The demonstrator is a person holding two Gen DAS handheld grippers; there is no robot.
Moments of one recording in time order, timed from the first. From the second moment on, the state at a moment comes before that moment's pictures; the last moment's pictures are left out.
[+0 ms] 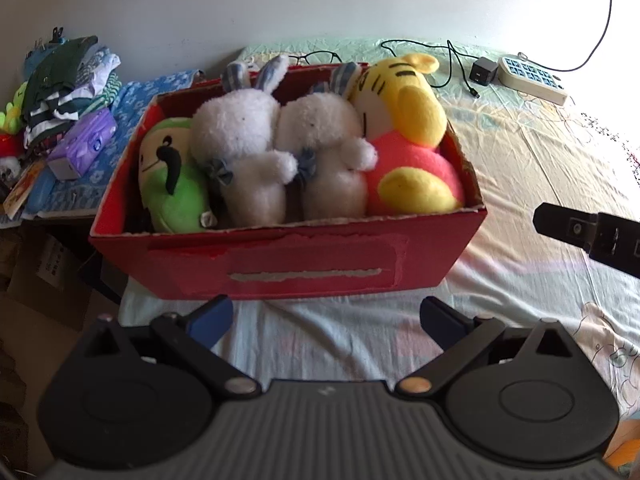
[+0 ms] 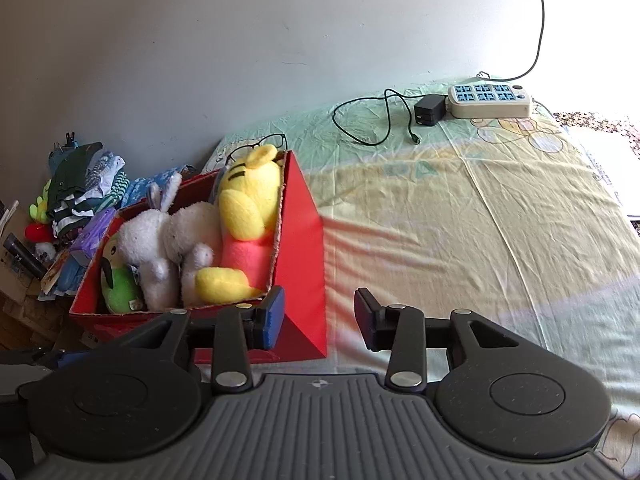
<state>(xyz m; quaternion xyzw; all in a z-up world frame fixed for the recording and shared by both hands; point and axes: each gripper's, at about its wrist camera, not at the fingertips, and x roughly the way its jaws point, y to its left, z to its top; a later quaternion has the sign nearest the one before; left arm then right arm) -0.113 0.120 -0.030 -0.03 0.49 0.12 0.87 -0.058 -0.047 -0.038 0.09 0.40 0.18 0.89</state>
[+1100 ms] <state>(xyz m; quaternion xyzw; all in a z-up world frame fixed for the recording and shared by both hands) -0.120 0.138 -0.067 -0.06 0.55 0.19 0.81 -0.066 -0.007 -0.067 0.02 0.47 0.19 0.86</state>
